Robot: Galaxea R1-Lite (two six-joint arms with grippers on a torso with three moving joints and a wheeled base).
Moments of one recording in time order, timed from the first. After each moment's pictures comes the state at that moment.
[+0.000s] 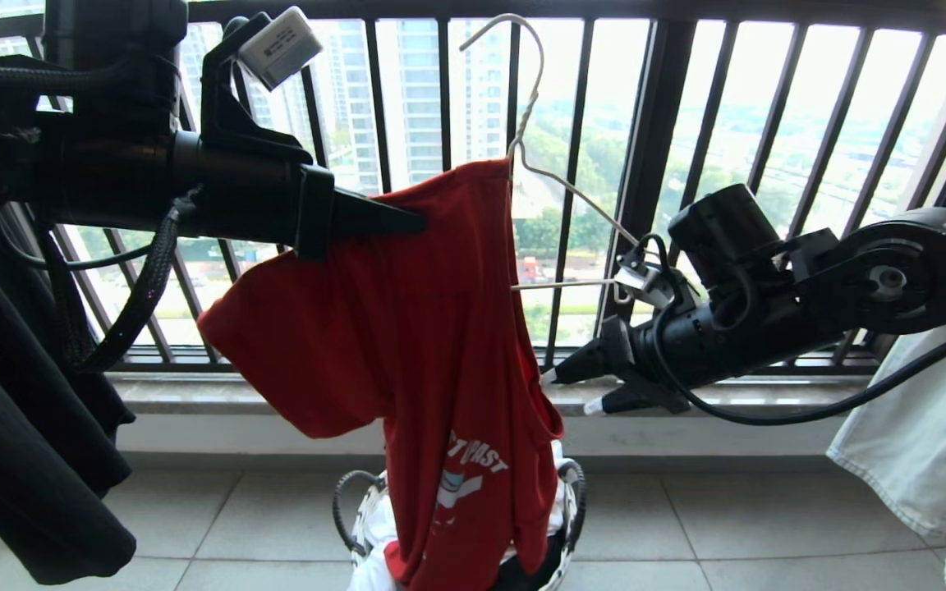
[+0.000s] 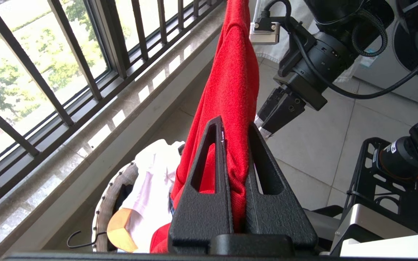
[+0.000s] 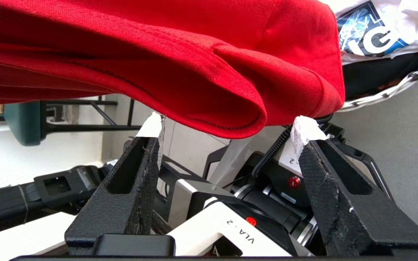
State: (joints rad) left arm -0.36 1.64 -1.58 0.24 -0.73 0.14; right arm 0.44 1.83 -1.42 0.40 0.53 0.56
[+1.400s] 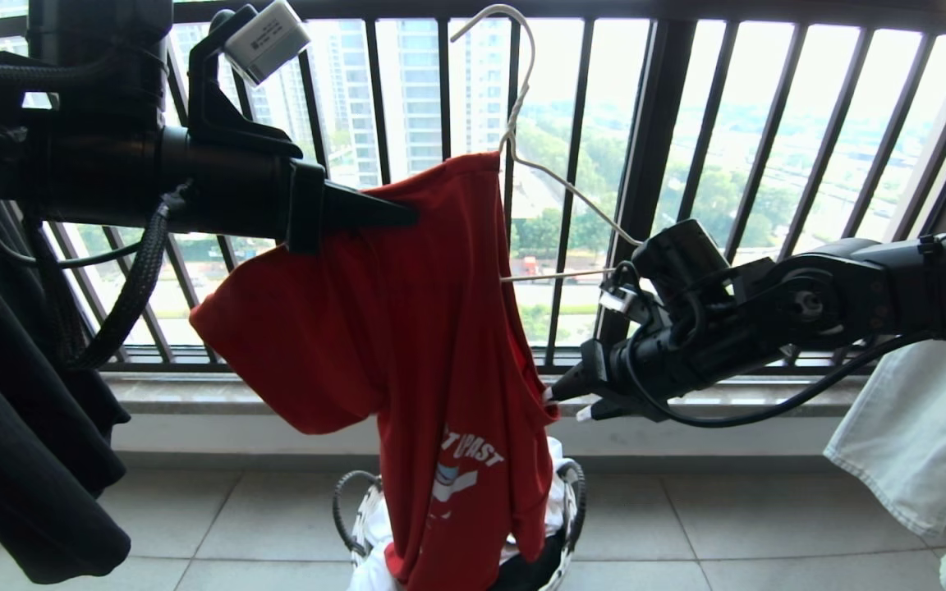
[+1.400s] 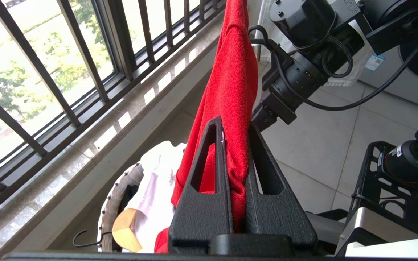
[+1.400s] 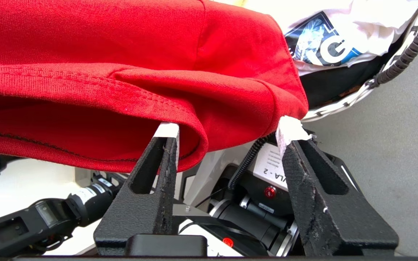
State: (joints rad) left arm -0.35 1.63 -1.58 0.22 -0.73 0.14; right arm 0.43 1.93 -1.43 0.37 0.42 0.55
